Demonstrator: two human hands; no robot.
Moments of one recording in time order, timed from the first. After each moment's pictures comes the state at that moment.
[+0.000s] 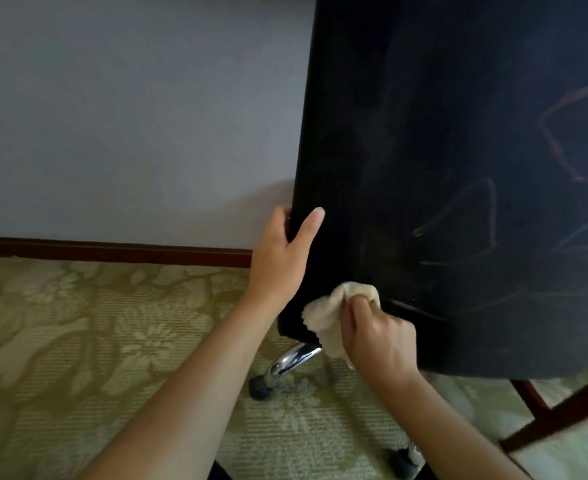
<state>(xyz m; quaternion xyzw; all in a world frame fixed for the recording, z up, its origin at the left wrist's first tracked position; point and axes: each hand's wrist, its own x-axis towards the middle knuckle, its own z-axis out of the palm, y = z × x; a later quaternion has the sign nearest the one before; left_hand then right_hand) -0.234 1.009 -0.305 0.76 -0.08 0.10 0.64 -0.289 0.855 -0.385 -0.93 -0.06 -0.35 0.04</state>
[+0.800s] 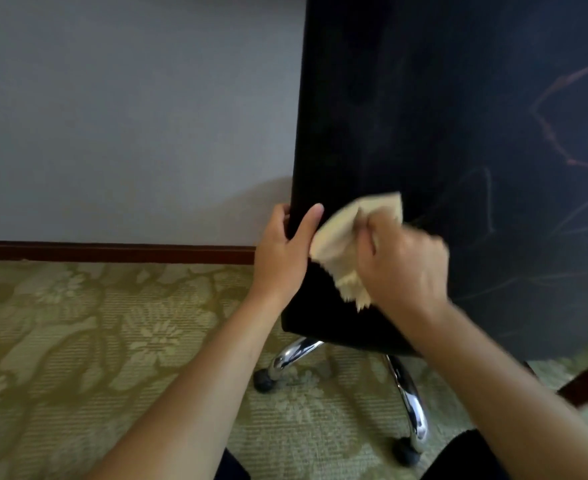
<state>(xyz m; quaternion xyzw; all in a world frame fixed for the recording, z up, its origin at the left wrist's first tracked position) -0.242 1.002 -0.306 0.73 -0.09 0.10 0.67 -0.282 0.860 -0.282 -0.90 -0.02 -0.44 0.05</state>
